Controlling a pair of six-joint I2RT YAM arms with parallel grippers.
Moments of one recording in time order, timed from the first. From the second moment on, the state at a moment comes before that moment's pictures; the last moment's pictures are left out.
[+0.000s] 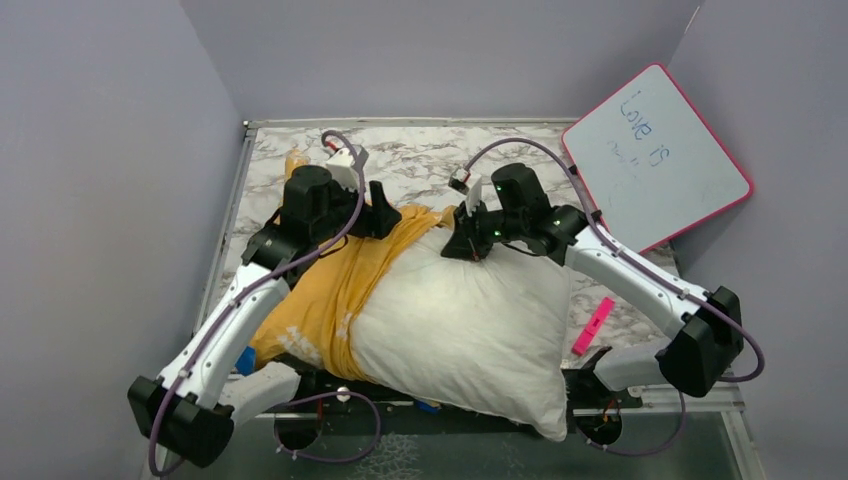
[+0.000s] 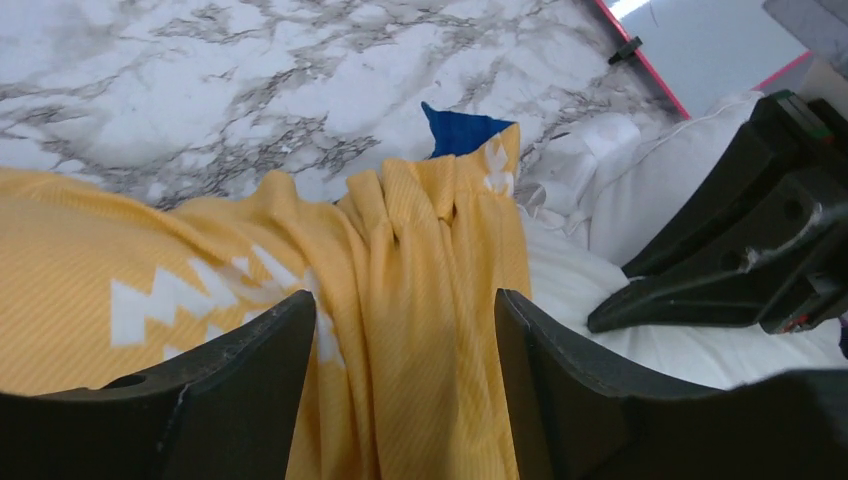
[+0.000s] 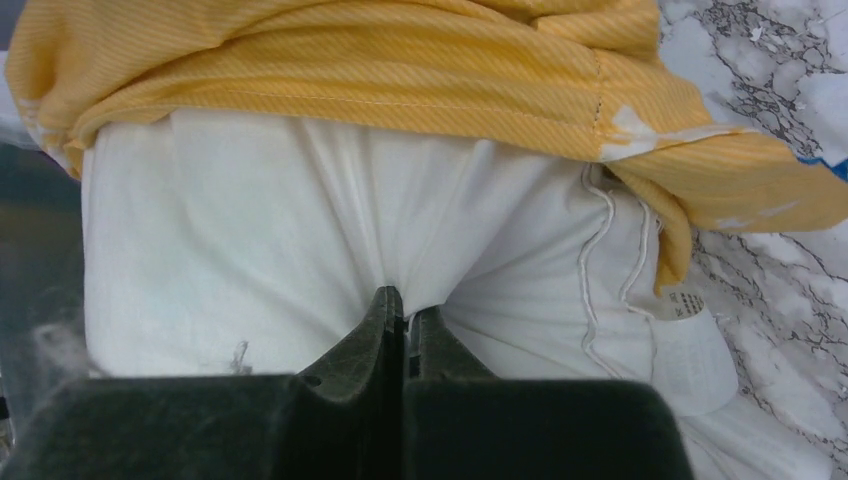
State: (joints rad) left arm -0.43 0.97 1.00 -0.42 0.21 -0.31; right arm 0.69 1.40 1.19 -0.46 -0.52 0.08
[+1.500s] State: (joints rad) left arm -0.12 1.24 1.37 -0.65 0.11 -0.16; right arm 0.73 1.33 1.21 -0.19 0.12 0.11
